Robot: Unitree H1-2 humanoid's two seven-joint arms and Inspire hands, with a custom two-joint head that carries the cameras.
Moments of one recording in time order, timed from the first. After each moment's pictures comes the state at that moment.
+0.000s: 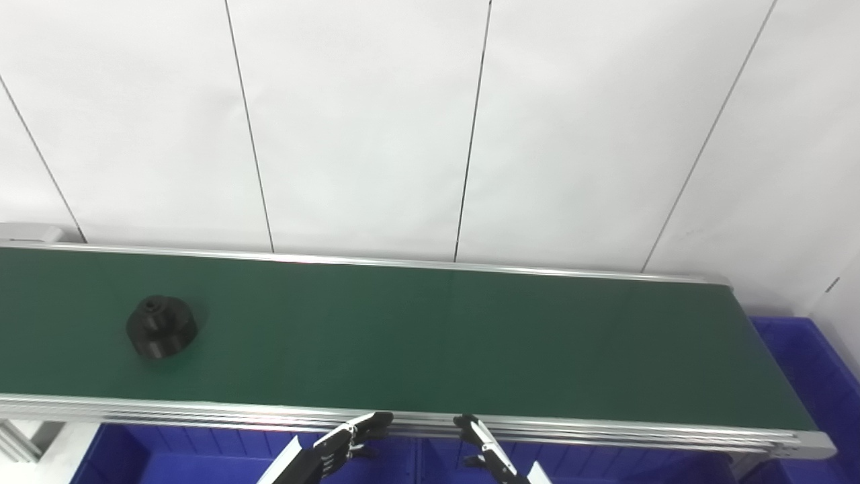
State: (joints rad) left arm 0.14 0.19 -0.16 0.07 0.01 -0.43 -0.35; right arm 0.07 -0.20 0.41 0.12 -0.28 -0.41 0.02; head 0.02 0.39
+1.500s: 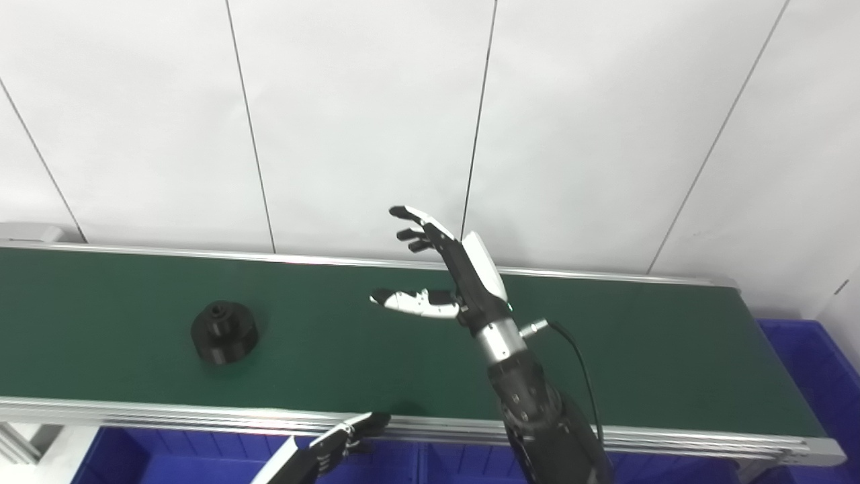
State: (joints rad) left arm 0.16 0.23 -0.16 0.02 -0.01 -0.43 -0.35; right arm -0.67 0.06 0.25 0.58 -0.42 -0.37 -0.10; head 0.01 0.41
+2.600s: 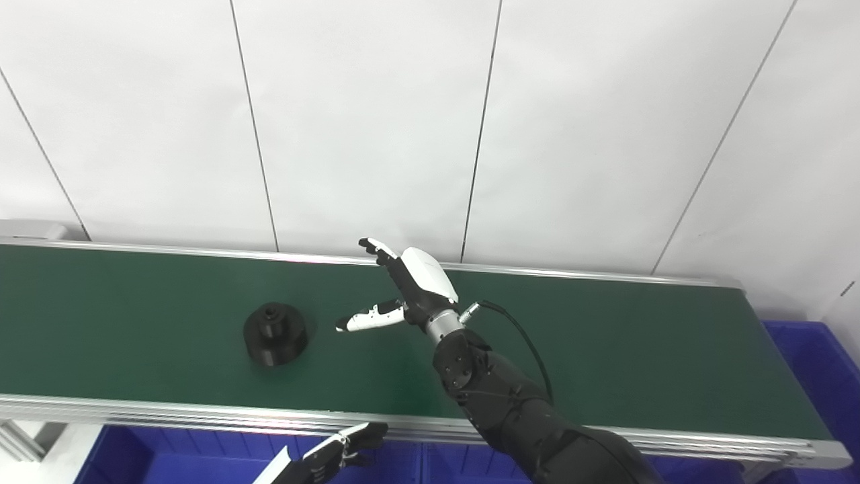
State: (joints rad) left arm 0.22 0.23 -0.16 -0.03 -0.02 -0.43 -0.36; right arm -1.02 0.18 0.41 1.40 -0.54 -0.37 -0.35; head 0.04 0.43
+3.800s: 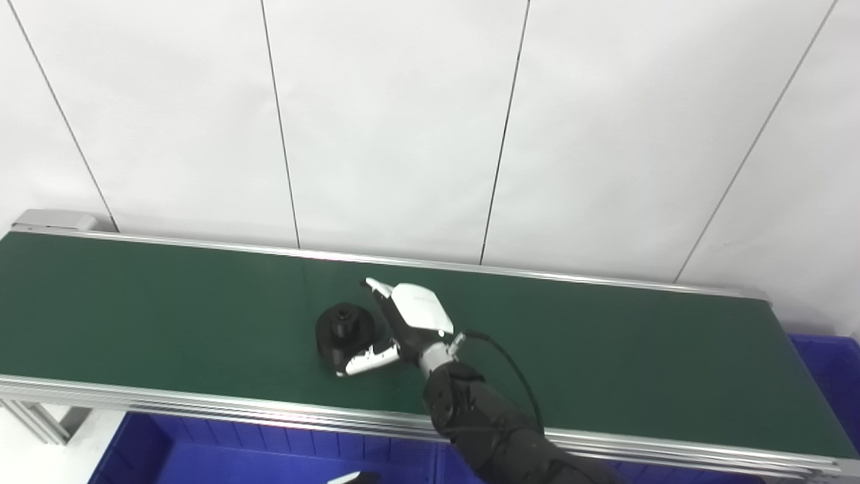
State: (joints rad) left arm 0.45 0.25 -0.14 -0.19 -0.02 -0.43 -0.36; right arm -0.97 0.25 0.55 1.44 -0.61 -0.21 -0.40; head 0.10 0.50
